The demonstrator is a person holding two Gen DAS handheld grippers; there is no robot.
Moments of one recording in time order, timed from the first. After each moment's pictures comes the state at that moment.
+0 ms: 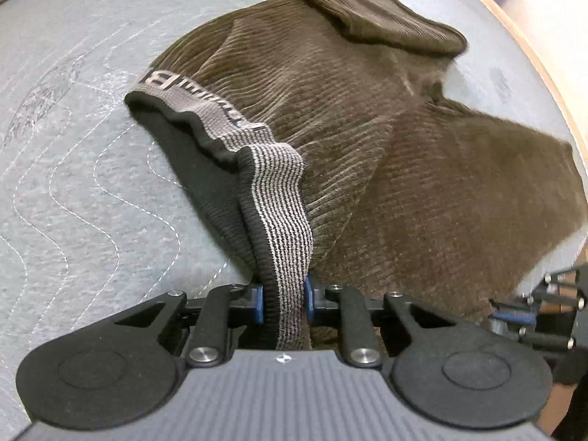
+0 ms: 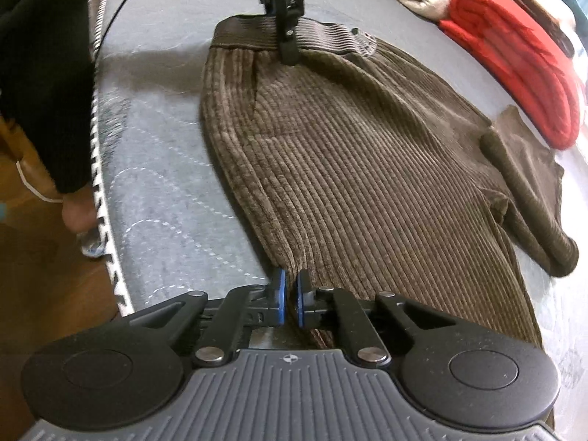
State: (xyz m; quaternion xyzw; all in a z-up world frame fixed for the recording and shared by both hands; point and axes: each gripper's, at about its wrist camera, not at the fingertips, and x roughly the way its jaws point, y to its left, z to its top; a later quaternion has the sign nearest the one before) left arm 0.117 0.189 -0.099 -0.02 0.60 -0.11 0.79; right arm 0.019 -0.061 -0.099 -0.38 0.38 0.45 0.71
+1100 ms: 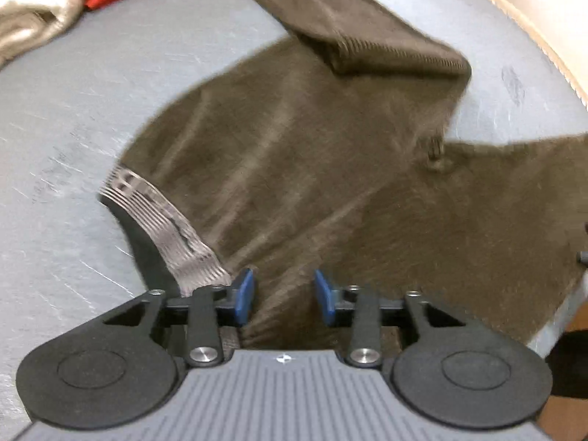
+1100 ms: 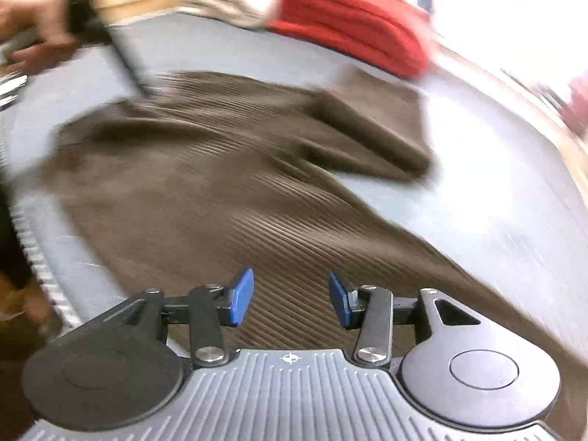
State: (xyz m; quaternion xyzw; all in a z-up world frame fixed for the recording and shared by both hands) left arm 0.176 0.112 -0.074 0.05 0.58 -0.07 0.81; right arm 0.059 -0.197 -0.049 -0.20 0.40 0.23 0.86
